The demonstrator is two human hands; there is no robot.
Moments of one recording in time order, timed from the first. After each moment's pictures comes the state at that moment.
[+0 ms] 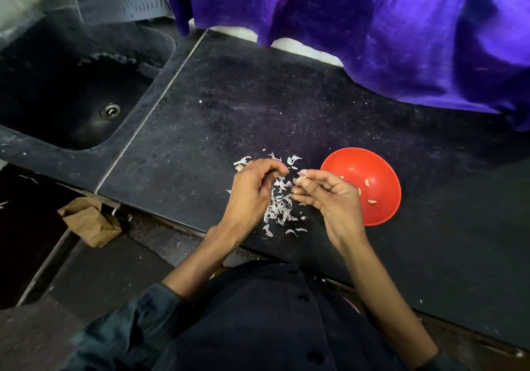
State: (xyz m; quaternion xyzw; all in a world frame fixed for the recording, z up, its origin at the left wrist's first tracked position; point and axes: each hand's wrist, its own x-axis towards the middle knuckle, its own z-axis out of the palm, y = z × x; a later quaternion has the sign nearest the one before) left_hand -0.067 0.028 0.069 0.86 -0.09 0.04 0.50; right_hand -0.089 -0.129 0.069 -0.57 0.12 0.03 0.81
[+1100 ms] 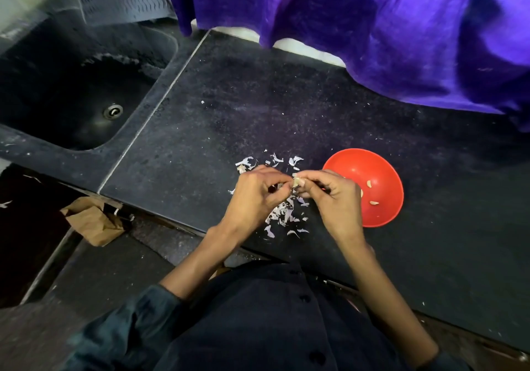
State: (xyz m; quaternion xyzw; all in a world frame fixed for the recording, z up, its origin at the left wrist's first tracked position) left_hand -0.067 0.030 0.073 0.86 -0.16 0.02 0.48; right_hand -0.081 -0.130 0.066 -0.78 0.02 -0.04 0.62
